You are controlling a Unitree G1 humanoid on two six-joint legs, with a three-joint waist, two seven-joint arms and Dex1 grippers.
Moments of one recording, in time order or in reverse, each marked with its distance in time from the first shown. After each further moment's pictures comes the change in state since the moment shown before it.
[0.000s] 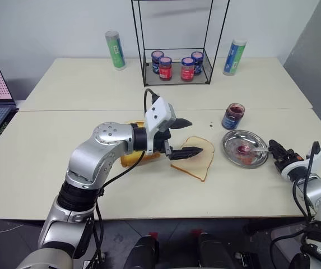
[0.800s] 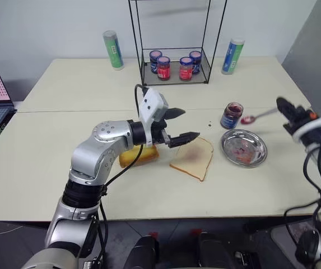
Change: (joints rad) left arm 0.000 -0.072 0.079 0.118 -0.006 -0.080 0.121; right arm -0.279 -0.155 0.114 -0.202 0.004 0.058 -0.039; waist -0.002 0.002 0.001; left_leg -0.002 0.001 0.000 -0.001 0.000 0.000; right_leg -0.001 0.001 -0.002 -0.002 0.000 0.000
